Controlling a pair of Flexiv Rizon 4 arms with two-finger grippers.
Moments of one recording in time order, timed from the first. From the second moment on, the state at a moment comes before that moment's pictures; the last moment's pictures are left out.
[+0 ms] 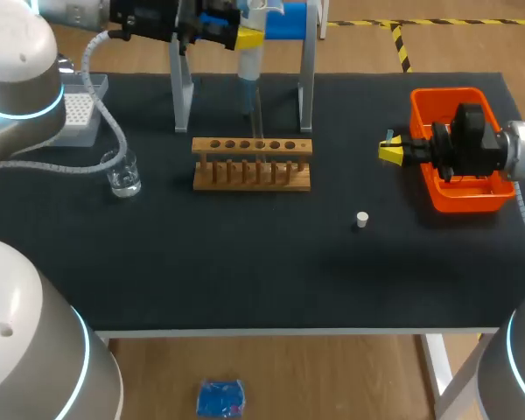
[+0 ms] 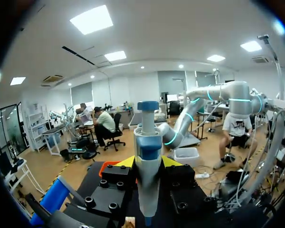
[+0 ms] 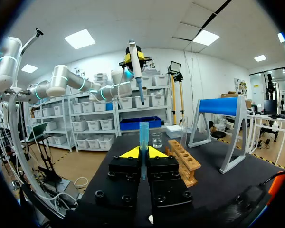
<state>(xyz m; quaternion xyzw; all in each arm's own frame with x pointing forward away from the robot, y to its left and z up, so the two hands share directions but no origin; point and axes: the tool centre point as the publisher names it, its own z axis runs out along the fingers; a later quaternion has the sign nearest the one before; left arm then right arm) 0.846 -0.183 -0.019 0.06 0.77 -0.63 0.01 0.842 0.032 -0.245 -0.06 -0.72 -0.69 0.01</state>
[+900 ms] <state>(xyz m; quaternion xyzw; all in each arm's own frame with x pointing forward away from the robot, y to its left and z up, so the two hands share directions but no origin) 0.829 -0.227 -0.048 0.01 0.75 -0.66 -0.01 0.842 0.032 -0.245 -0.06 -0.72 -0.69 0.01</state>
